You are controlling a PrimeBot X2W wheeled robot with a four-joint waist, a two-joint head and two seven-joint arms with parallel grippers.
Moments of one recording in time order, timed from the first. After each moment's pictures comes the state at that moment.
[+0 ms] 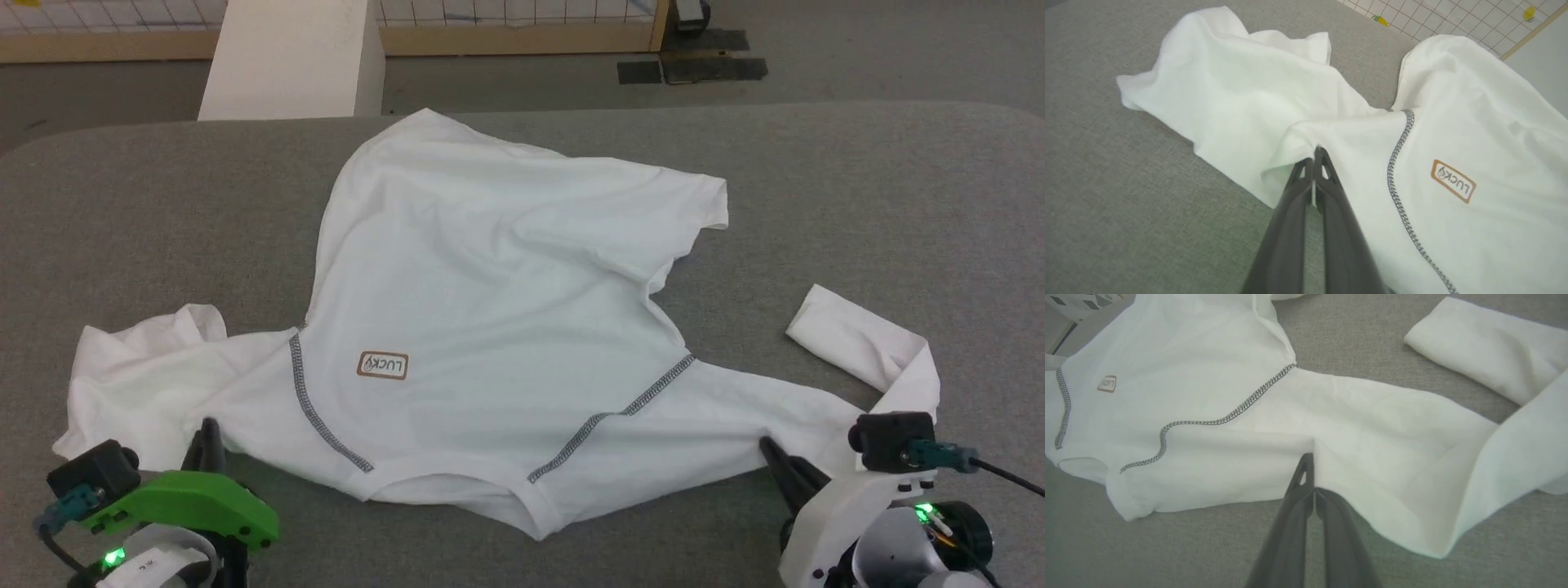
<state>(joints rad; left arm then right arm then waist) -0.02 0.29 -0.10 0.13 -0.75 0.27 -0.04 0.06 -0.05 0.03 -0.02 0.28 0.13 0.42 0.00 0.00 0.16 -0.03</state>
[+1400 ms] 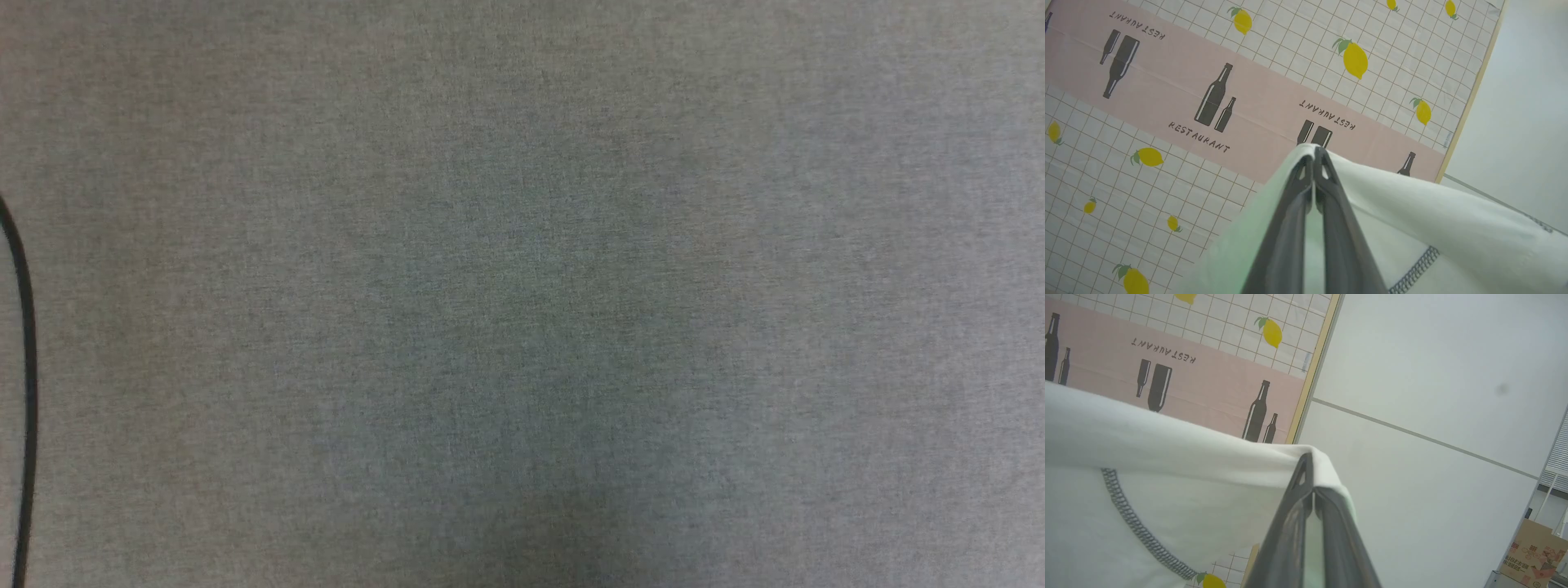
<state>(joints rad) -1.58 0.39 -0.05 0.37 -0.67 0.17 -0.11 -1.66 -0.19 -0.11 0.38 -0.13 0.13 0.20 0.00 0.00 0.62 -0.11</state>
